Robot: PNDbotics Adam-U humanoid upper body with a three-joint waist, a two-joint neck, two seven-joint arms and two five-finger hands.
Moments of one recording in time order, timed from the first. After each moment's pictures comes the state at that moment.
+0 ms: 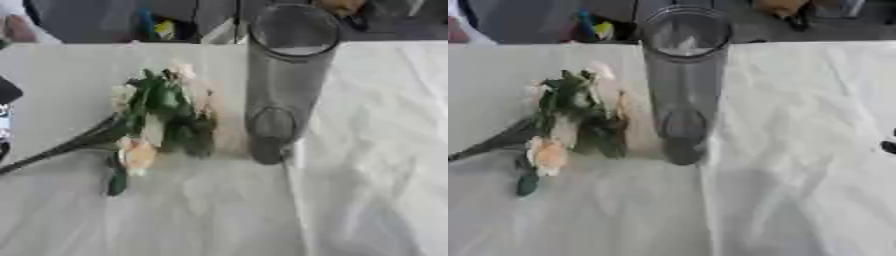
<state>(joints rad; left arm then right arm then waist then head) -0.31 0.54 0.08 -1.98 -0.36 -0.17 0.31 -0.11 -0.11 -0.17 -1.99 0.28 -0.71 -0.25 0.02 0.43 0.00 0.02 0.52</state>
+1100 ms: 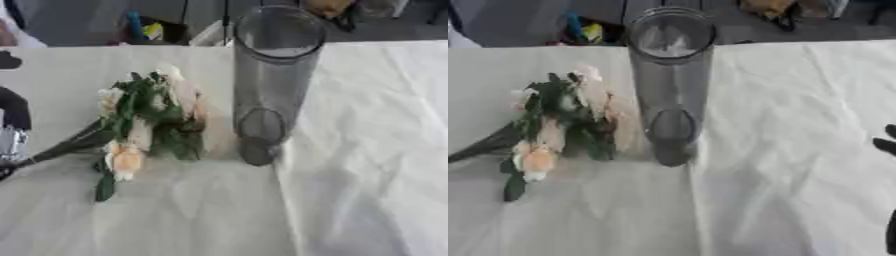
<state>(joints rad) -0.27 0.70 0.05 -1.98 -0.49 -0.10 0.06 -0.10 -0.11 -0.18 -1.99 0.26 -0.70 -0.26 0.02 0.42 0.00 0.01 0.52</state>
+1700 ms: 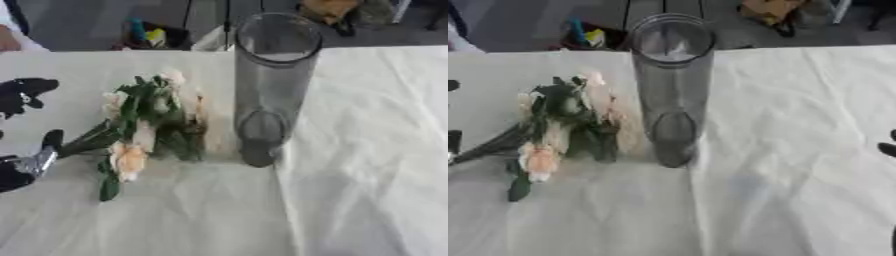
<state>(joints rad) -0.29 0.87 -0.01 -1.97 -0.61 0.03 -0.22 -0.08 -0.12 -0.18 -1.99 0.23 -0.72 -0.24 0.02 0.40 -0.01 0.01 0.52</state>
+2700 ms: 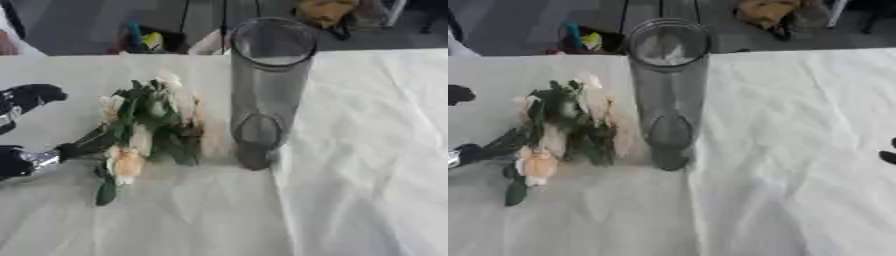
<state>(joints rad) -0.46 0.93 -0.06 -1.76 -0.61 0.04 -0.51 -0.07 -0.12 -0.17 -1.99 0.22 -0.71 -0.20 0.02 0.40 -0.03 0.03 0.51</state>
